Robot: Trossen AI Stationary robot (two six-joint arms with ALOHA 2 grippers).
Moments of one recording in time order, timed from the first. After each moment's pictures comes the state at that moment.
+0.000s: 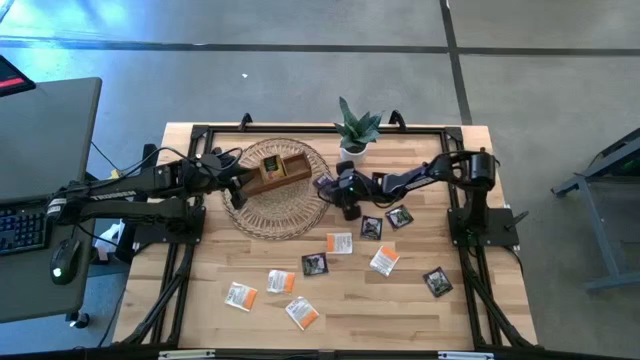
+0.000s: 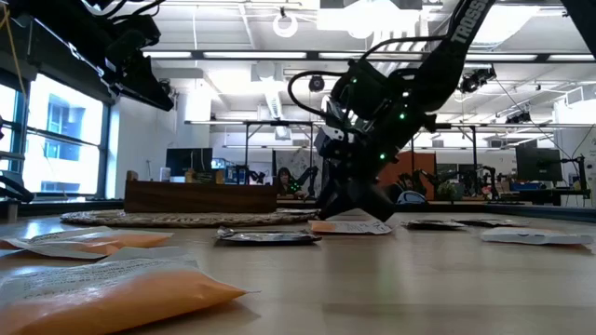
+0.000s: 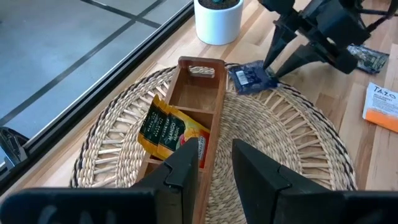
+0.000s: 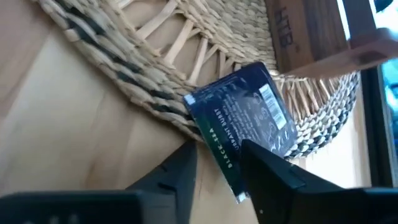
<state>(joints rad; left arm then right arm) 0.23 0.65 0.58 -0.52 -0.30 -0.14 -0.22 1.93 0.88 0.27 0.20 -0.67</state>
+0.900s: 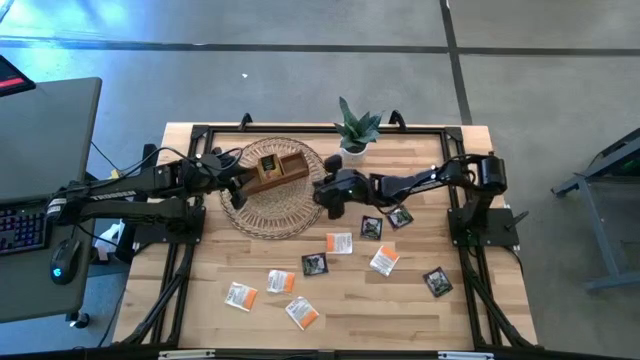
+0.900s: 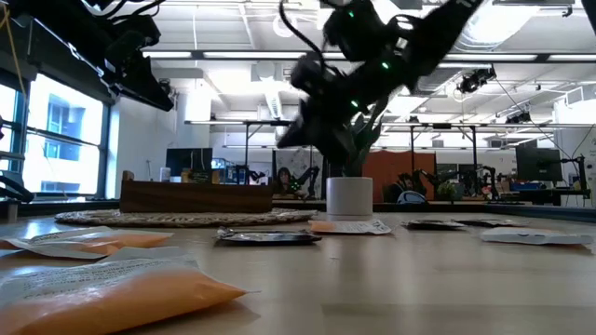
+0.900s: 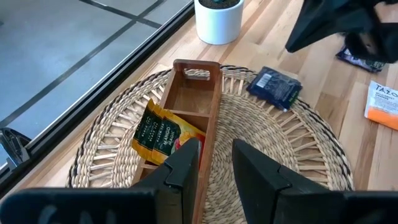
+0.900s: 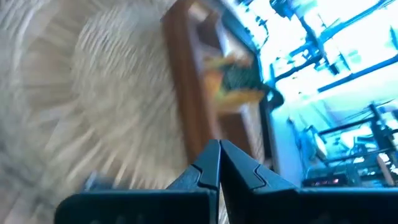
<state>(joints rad) 0.23 0.65 0.58 -0.52 -0.31 -0.13 -0.11 1.84 1.02 0.37 0.29 -0.72</state>
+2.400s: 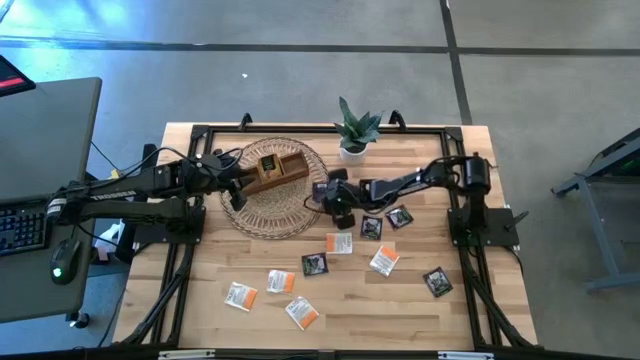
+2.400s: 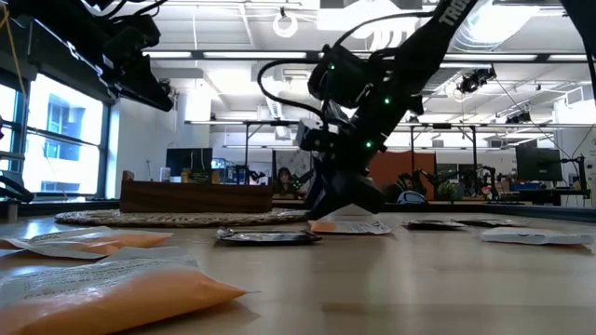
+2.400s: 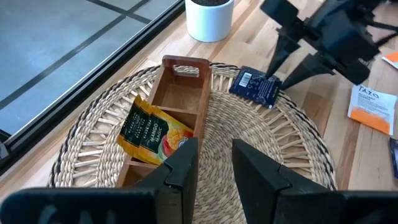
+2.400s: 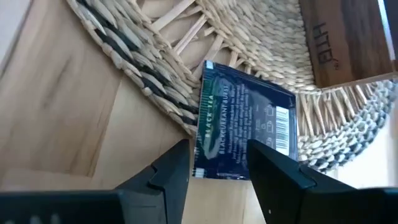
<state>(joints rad) 0.23 0.65 0.58 -0.52 -0.26 -0.16 -0.13 1.95 1.04 0.02 0.23 -0.50</state>
